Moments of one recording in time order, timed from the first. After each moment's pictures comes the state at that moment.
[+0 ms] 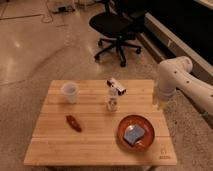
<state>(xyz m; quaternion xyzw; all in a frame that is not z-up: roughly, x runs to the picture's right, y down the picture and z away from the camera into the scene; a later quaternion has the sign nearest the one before) 0.271 0.085 0.758 -0.33 -0.07 -0.21 0.92</state>
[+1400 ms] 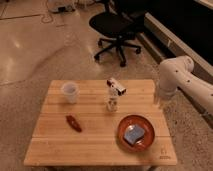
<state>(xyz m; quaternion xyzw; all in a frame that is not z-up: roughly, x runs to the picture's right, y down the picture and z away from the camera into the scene) 0.278 0.075 0.772 -0.32 -0.08 -0.23 0.92</state>
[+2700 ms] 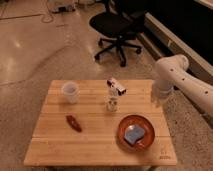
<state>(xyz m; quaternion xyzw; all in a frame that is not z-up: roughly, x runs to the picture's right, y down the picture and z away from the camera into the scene) 0.270 0.067 0.777 -0.32 -0.08 -0.23 0.92</state>
